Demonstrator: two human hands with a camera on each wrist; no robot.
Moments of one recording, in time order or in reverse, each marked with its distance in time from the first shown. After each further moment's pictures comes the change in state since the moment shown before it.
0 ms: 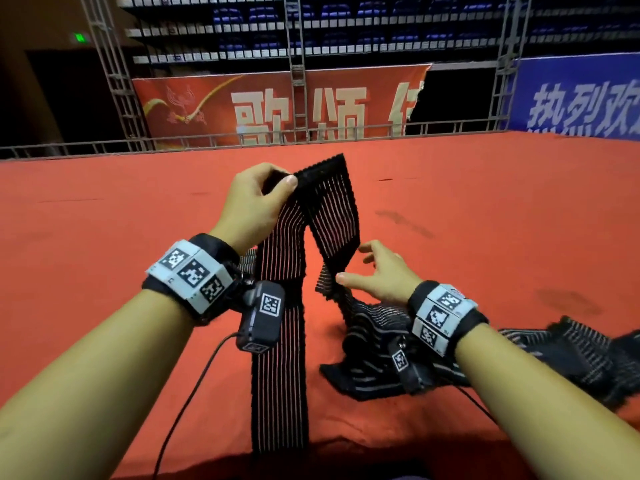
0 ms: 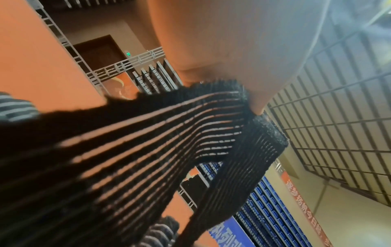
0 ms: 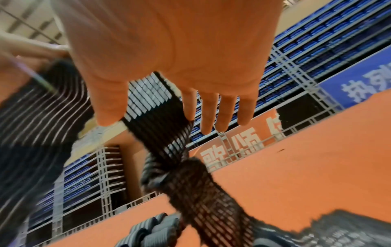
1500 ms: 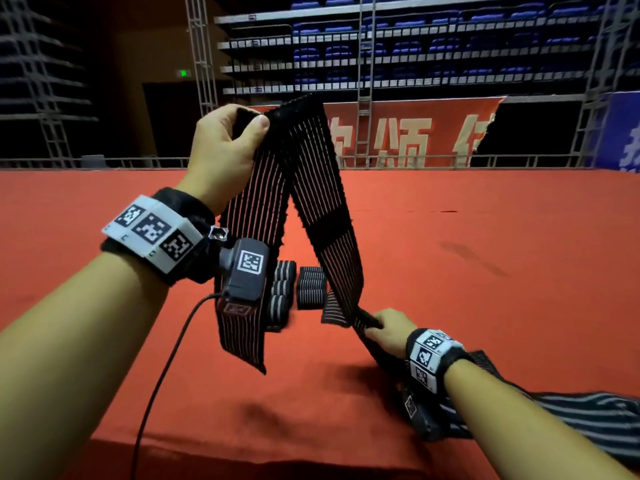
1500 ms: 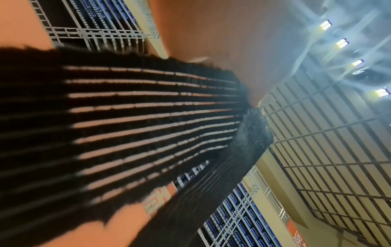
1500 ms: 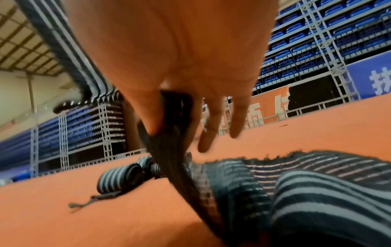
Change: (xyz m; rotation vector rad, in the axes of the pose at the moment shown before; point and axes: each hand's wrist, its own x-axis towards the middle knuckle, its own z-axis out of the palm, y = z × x) left_hand 0.012 0.026 -0.172 -0.005 0.330 0.116; right_hand 0.028 -0.039 0.113 -0.354 -0.322 0.010
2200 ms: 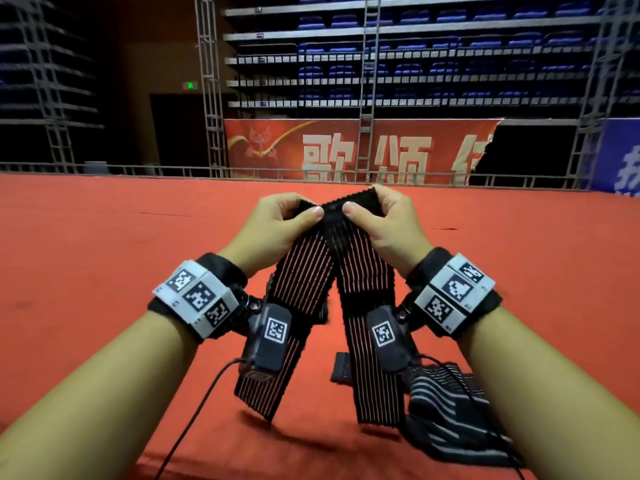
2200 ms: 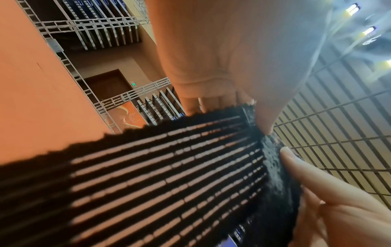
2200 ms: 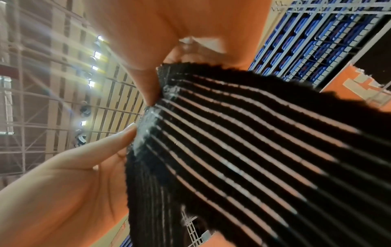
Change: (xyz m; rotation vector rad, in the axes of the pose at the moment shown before) left_hand -0.054 -0.014 0.026 -0.089 -0.377 -0.215; right_hand -0.045 -0.118 -0.145 0.906 0.546 -0.663
